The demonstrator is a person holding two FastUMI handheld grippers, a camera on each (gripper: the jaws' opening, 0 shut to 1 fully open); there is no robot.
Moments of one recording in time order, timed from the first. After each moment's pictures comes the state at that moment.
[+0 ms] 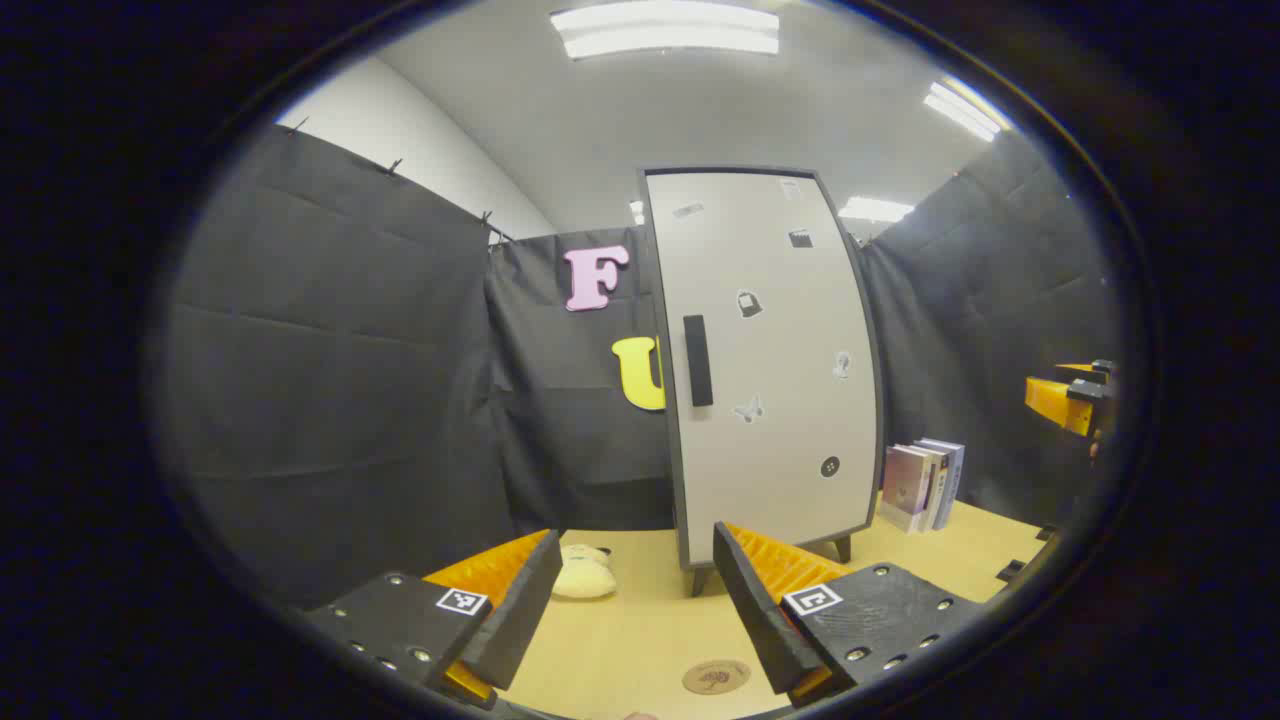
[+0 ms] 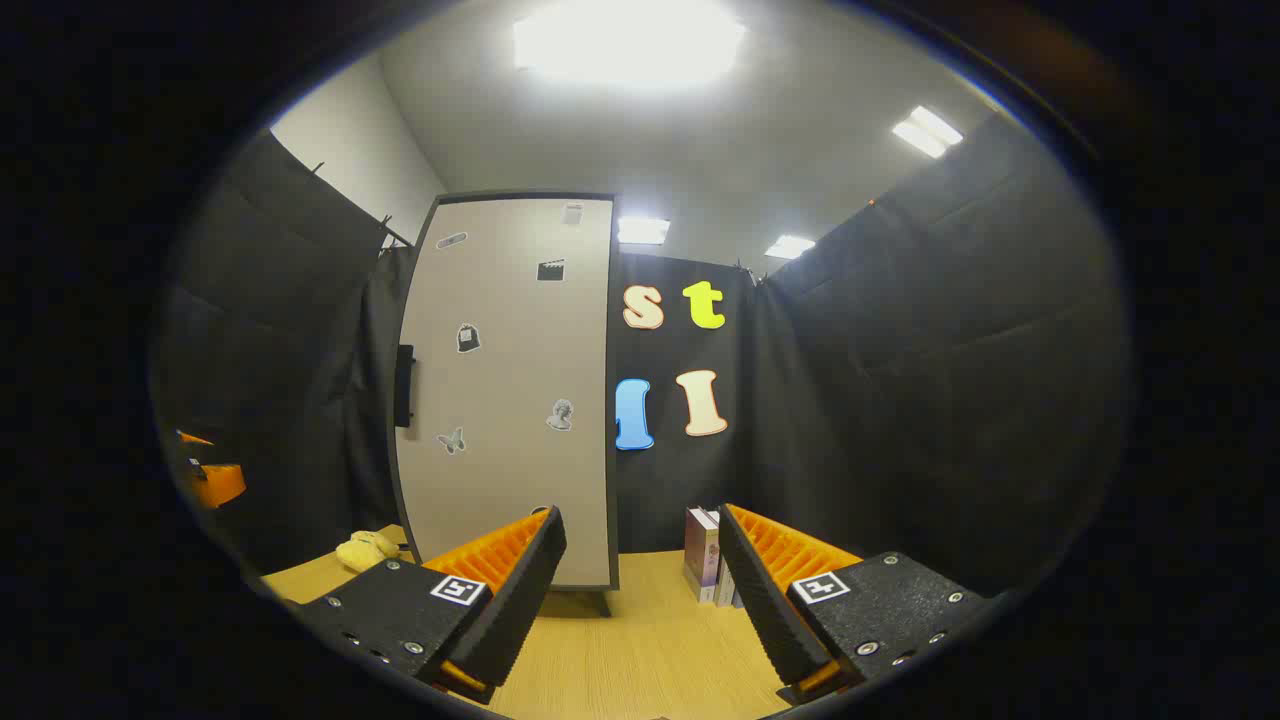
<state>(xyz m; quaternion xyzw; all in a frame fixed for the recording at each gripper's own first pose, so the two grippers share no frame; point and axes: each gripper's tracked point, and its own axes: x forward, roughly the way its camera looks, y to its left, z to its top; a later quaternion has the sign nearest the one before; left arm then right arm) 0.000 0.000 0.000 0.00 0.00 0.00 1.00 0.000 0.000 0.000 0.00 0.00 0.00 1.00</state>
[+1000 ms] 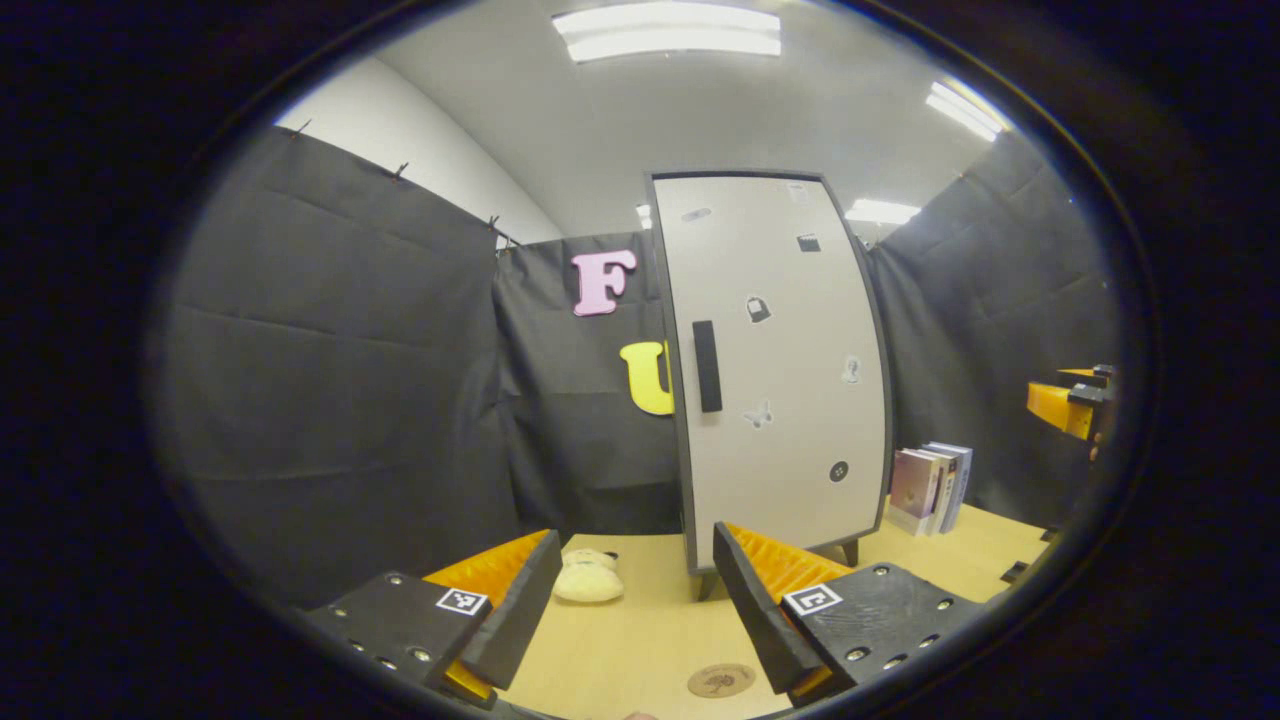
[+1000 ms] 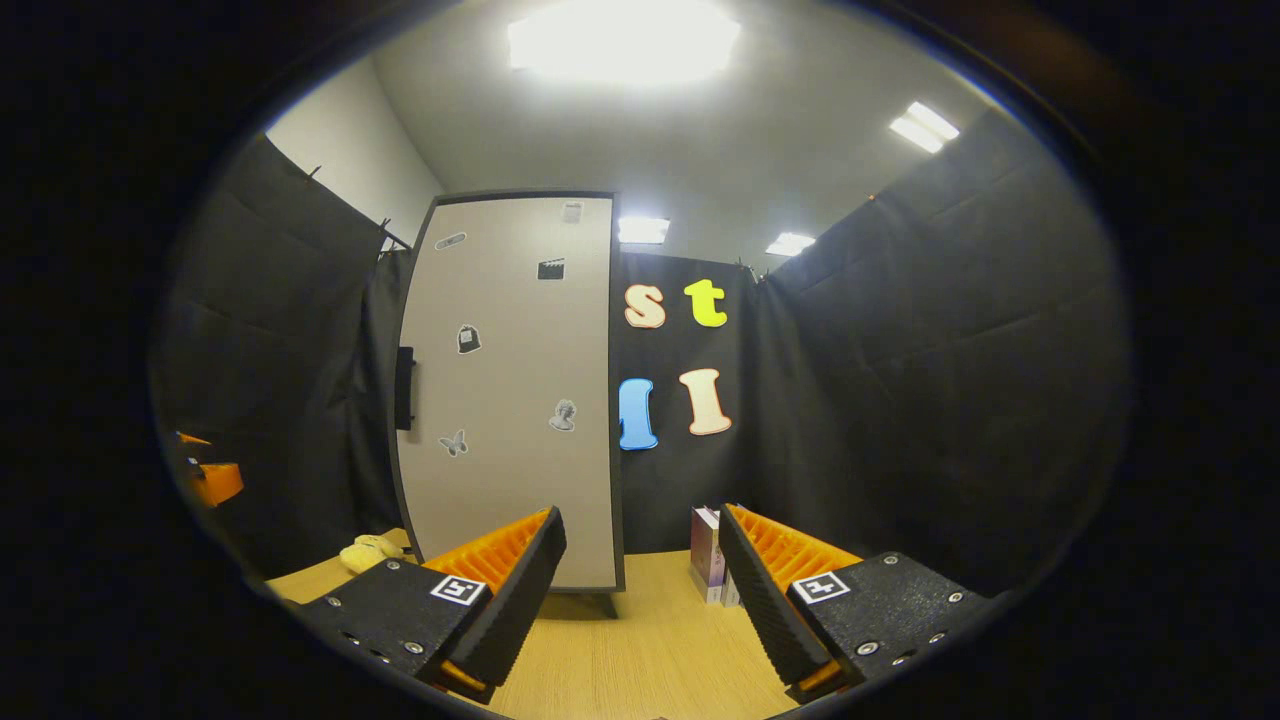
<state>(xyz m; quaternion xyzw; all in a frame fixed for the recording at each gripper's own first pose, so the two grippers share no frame) 0.002 0.007 0.005 0.00 -0.01 0.01 1.00 0.004 -0.001 -0.001 0.01 0.00 0.01 1.00</state>
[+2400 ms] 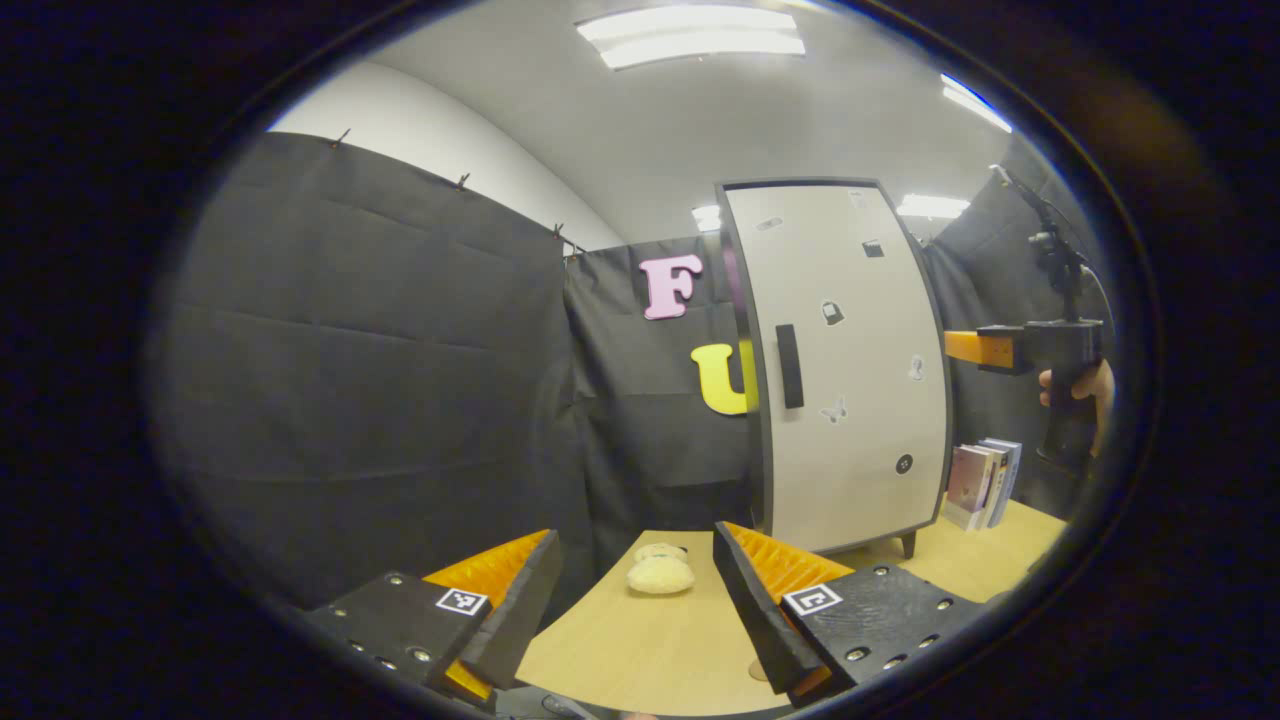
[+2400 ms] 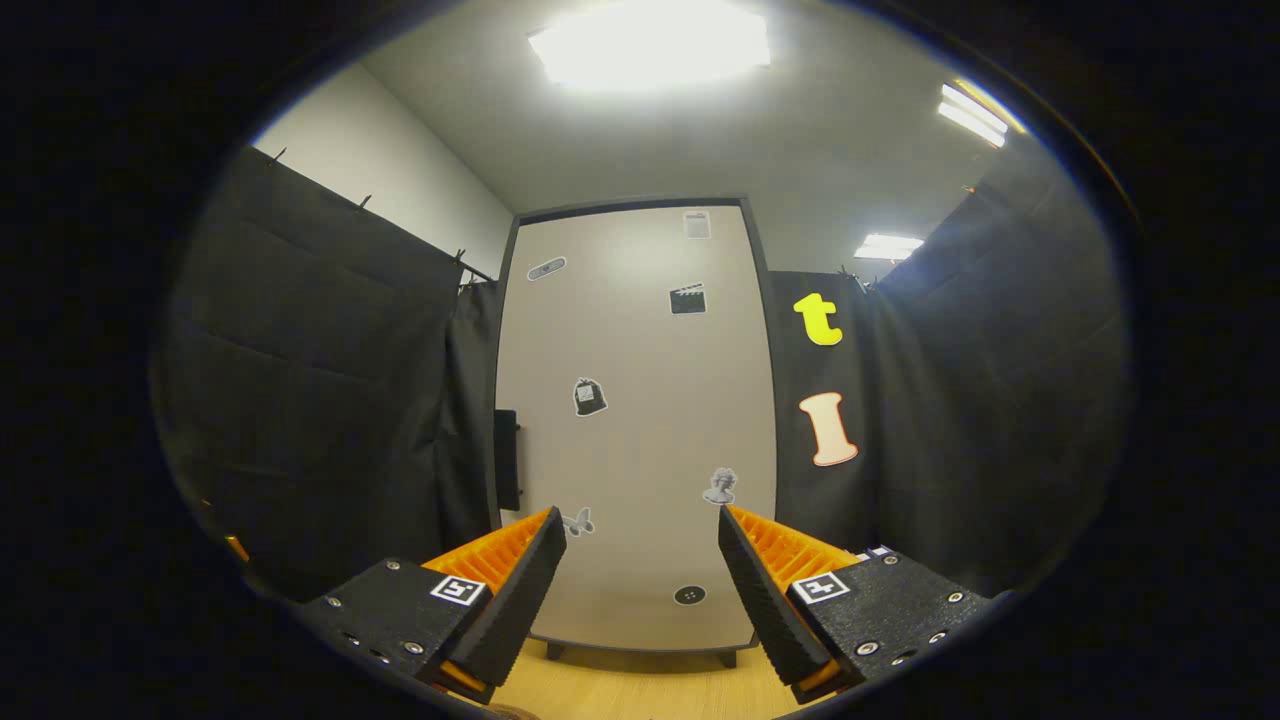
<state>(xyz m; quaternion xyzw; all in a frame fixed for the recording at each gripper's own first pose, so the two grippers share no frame) -0.058 0.091 0.001 0.00 -0.01 0.11 0.99 0.109 0.162 0.067 0.03 -0.03 0.16 0.99</state>
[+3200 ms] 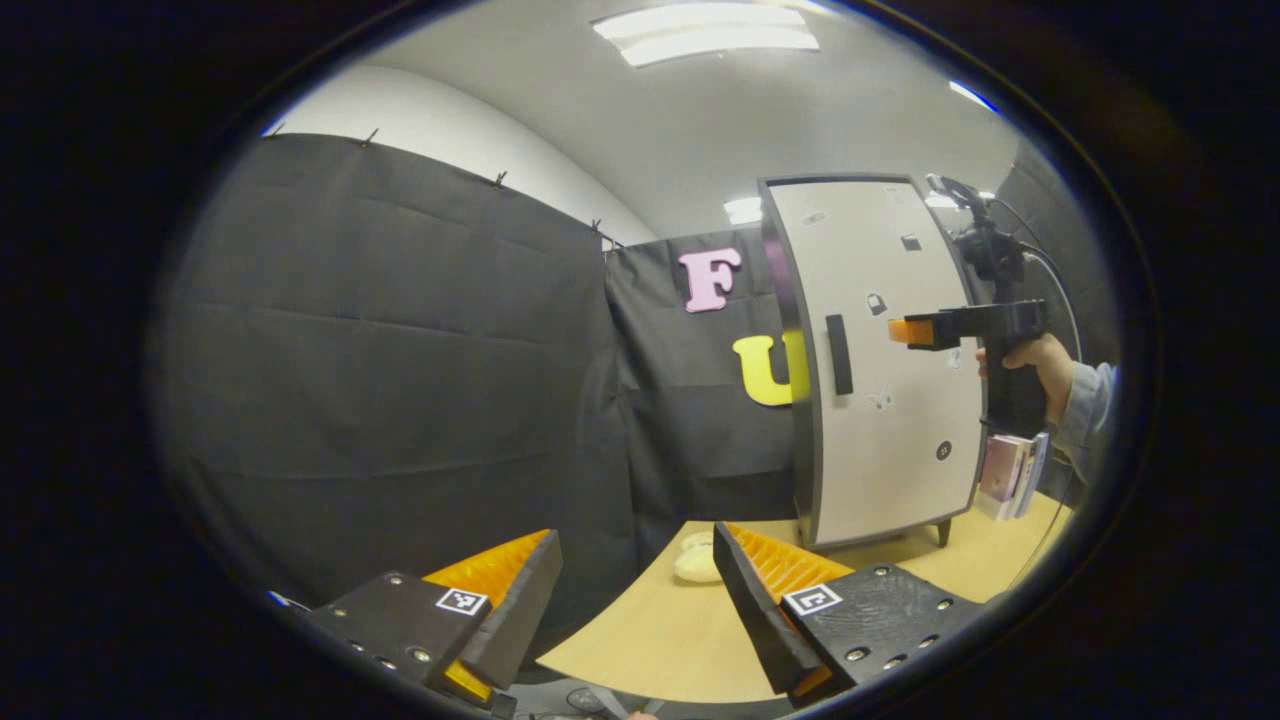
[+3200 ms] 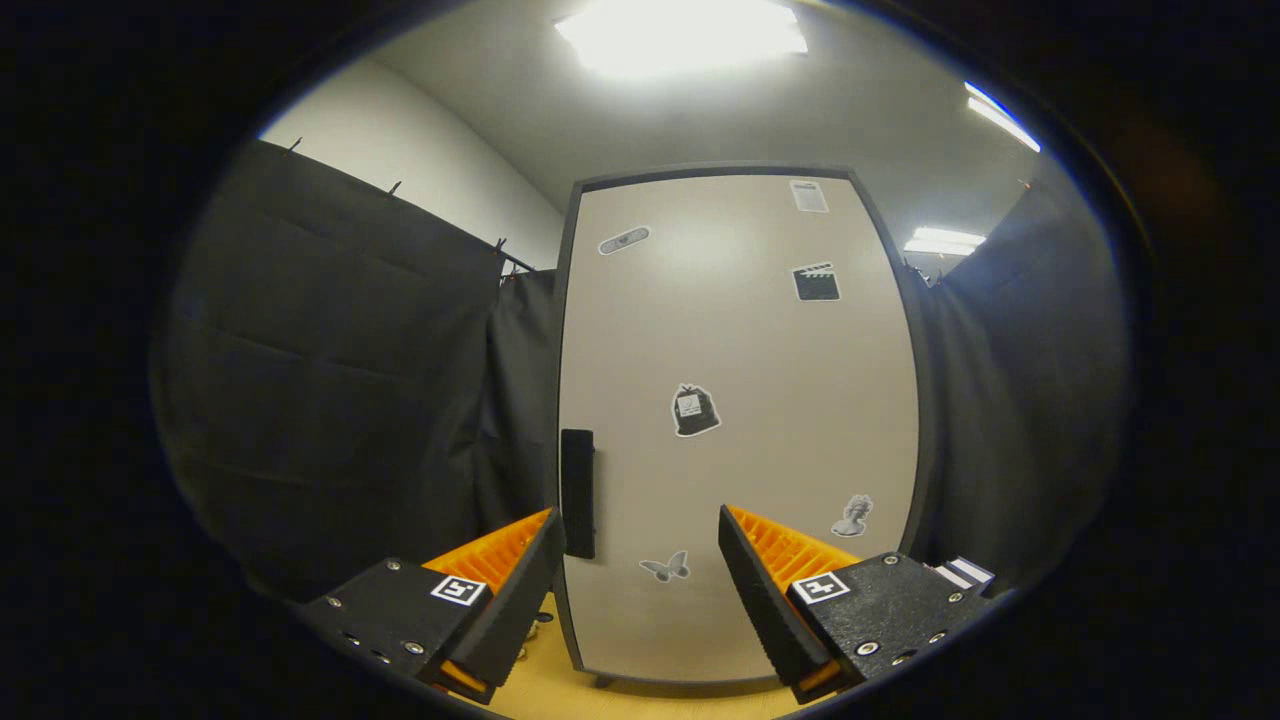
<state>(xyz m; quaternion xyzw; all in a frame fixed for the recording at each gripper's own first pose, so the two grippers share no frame) -0.094 0.142 -0.010 0.01 0.00 0.17 0.99 0.177 0.281 0.082 0.02 -0.03 0.21 0.98</state>
